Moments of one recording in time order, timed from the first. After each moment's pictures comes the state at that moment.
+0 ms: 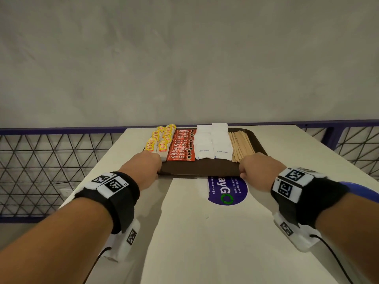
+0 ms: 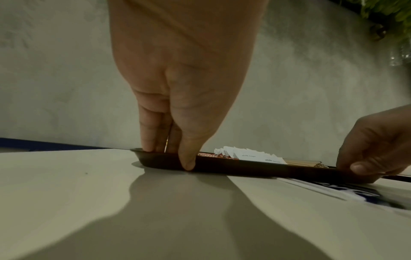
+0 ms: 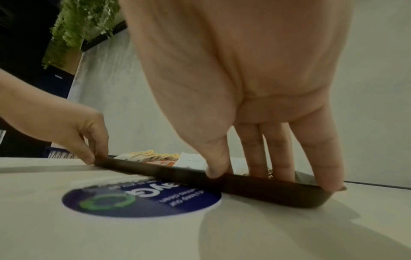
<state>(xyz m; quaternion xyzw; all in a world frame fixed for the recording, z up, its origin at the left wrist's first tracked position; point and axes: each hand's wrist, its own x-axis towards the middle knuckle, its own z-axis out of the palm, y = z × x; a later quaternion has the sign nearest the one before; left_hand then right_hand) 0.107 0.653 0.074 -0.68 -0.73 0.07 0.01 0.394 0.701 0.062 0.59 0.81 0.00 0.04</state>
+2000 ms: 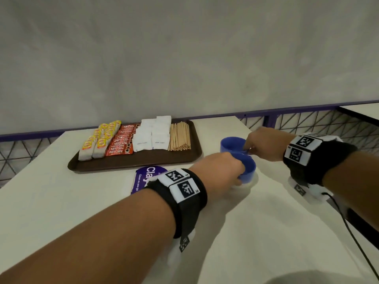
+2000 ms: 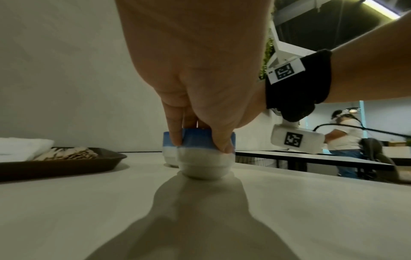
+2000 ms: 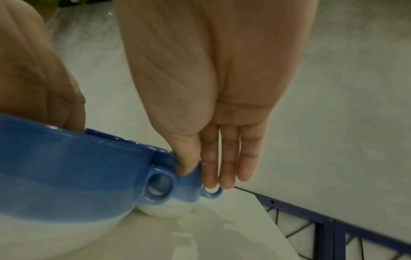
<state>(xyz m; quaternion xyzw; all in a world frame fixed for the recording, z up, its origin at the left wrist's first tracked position) 0.431 0.649 0.089 -0.91 -0.40 -0.04 -0.06 0.616 0.719 0.111 0.53 0.83 0.09 0.11</state>
